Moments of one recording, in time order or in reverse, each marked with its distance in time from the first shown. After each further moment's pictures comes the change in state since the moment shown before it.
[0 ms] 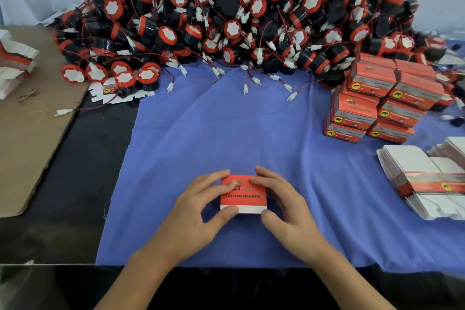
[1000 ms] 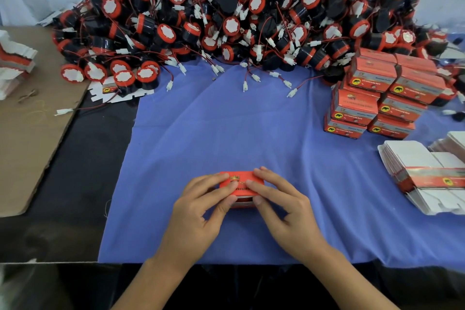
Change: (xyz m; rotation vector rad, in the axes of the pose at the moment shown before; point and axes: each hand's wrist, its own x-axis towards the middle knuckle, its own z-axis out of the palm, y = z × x) left_hand -0.003 0.005 0.018 0.111 0.307 0.152; right_hand -0.002 0.007 0.009 -0.242 0.159 -0.189
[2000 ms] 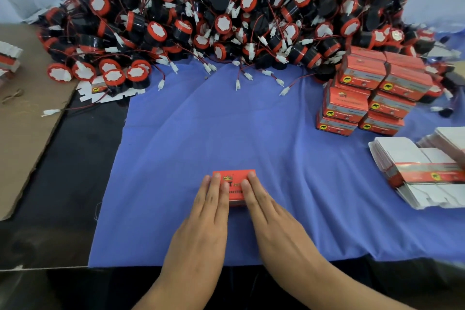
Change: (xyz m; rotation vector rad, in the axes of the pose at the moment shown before) left_hand -0.020 0.050 -0.003 0.519 -0.386 -0.043; right_hand -0.027 -0.032 0.001 -0.751 -0.294 -0.092
